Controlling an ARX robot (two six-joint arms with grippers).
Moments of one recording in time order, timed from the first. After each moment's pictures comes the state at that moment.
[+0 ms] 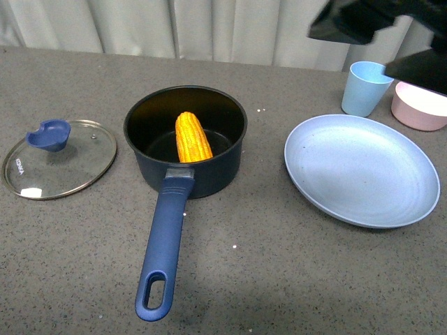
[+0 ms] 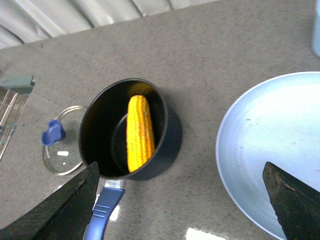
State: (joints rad) left arm 0.00 0.00 0.02 0.00 0.00 0.00; right arm 0.34 1.44 0.73 0.17 -0.12 0.44
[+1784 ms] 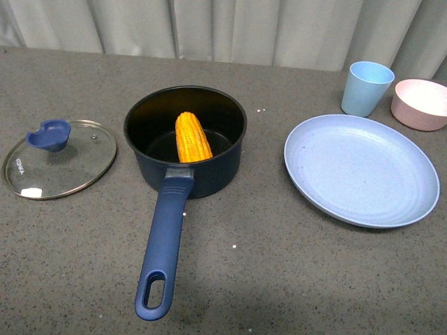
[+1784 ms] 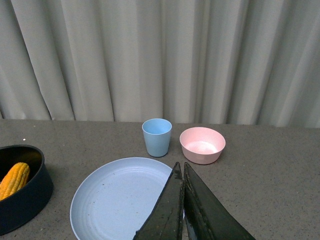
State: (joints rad) left arm 0.00 0.00 0.02 0.00 0.00 0.00; right arm 0.00 0.33 0.01 0.33 0.00 0.00
